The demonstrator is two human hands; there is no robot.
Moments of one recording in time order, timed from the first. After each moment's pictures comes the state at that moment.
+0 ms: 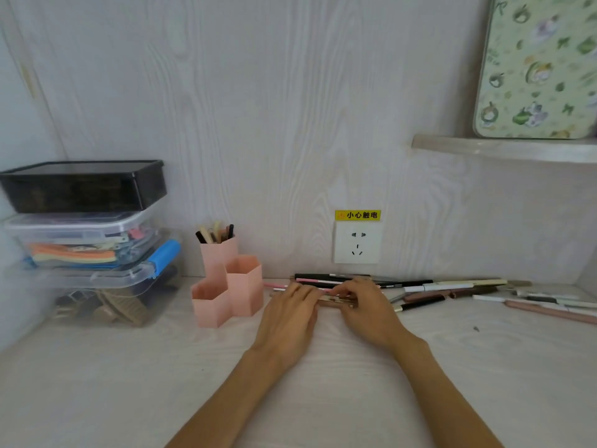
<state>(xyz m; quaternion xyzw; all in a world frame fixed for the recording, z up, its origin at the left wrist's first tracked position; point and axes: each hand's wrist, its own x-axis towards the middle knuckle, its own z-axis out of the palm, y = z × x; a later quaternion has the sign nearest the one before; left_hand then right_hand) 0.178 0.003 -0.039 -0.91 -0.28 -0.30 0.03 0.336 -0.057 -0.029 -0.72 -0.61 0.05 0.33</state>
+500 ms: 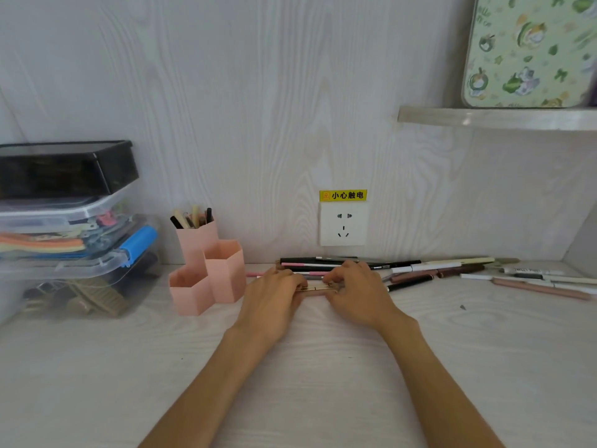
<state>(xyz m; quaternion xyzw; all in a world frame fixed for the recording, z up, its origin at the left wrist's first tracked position) 0.181 0.001 -0.026 -0.91 -0.34 -0.25 0.02 0.340 -0.058 -0.024 -0.76 -0.60 0.04 0.26</state>
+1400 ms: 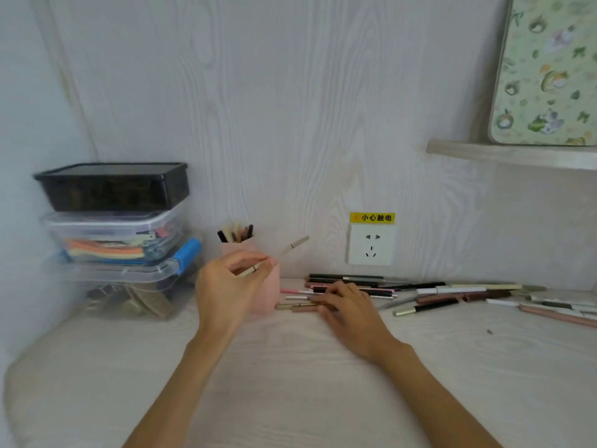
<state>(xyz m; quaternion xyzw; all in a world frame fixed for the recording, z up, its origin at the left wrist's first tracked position) 0.096 -0.001 0.032 -0.66 -0.42 -0.56 -0.26 0.301 -0.046 -0.042 -0.66 -0.70 -0.03 0.26</state>
